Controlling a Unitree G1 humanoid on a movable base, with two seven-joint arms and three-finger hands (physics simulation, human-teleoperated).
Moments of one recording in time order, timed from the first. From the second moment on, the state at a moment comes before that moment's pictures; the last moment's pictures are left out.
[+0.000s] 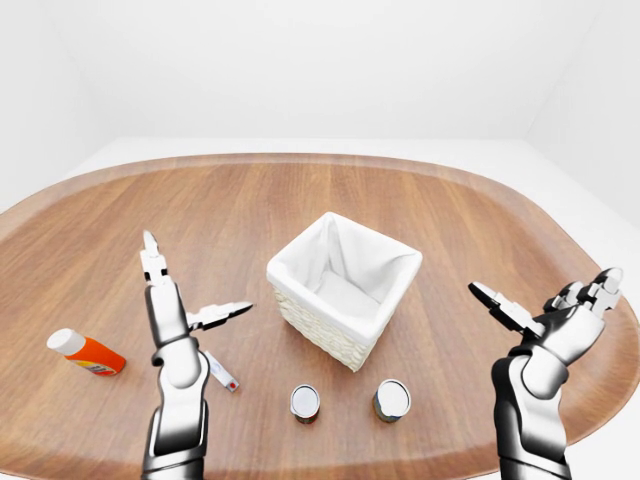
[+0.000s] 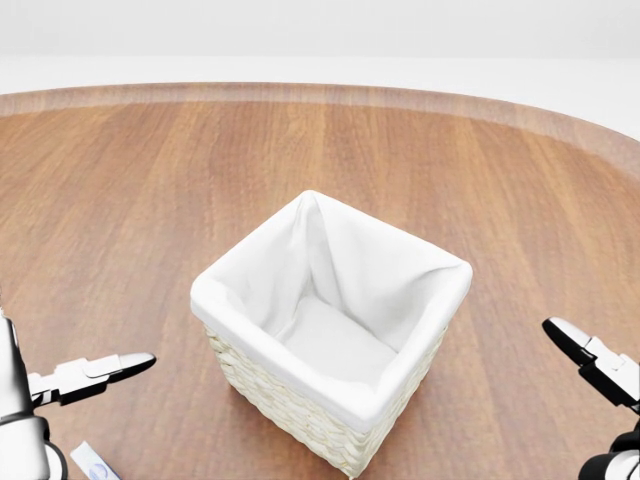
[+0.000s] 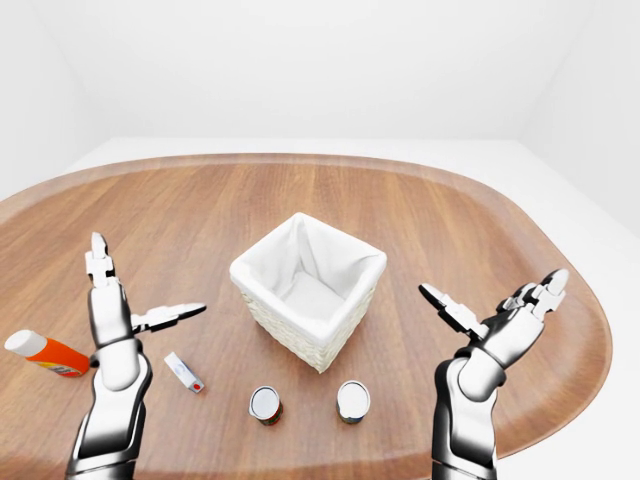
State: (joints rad) left arm -0.02 0.09 0.17 -0.13 0.30 0.05 0.32; right arm 0.03 -0.04 -0.35 -0.16 0.14 -0.09 -0.52
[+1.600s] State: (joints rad) left arm -0.04 0.13 0.07 -0.29 1.47 0.06 0.45; right arm 0.02 -0.04 -0.35 -0.17 0.14 -0.09 -0.52
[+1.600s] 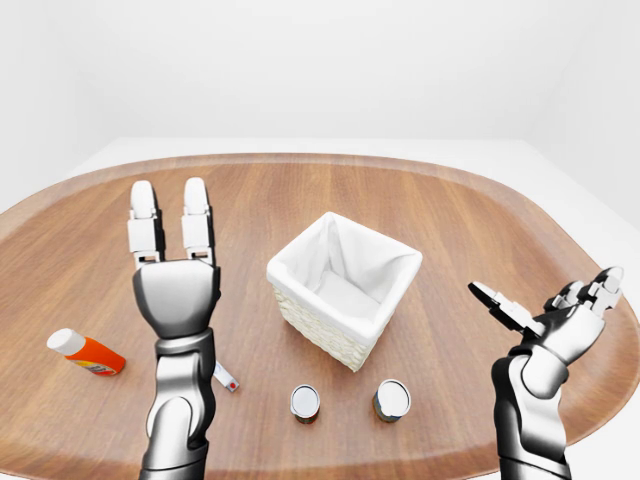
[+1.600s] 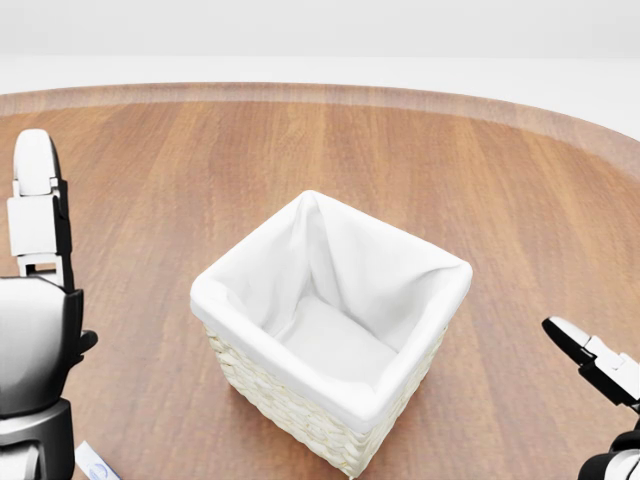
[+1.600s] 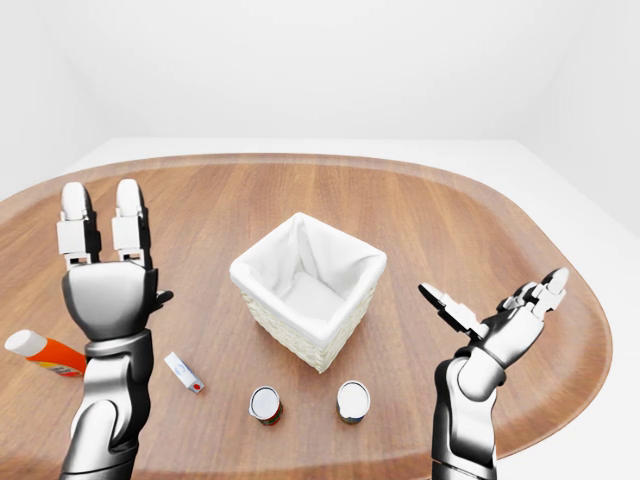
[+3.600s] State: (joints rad) left arm 0.27 0.19 0.09 -0.08 1.64 -0.09 0.45; right arm 0.02 -0.04 -0.35 -0.16 0.13 -0.09 -0.52
